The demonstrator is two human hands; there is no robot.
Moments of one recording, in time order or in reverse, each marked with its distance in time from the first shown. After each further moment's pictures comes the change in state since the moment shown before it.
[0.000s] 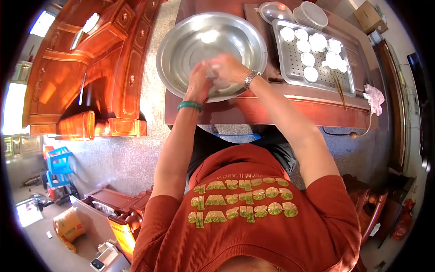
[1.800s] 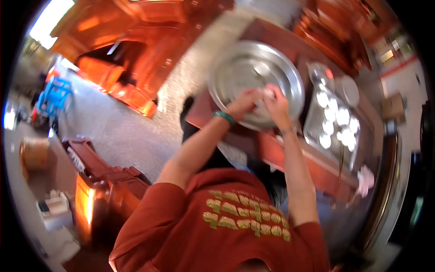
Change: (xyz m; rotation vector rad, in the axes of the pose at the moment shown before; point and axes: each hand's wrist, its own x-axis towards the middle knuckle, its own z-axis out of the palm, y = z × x) left_hand 0.007 -0.004 -0.004 0.111 -0.166 0.081; right_hand -0.007 -0.012 -0.018 0.170 0.136 0.133
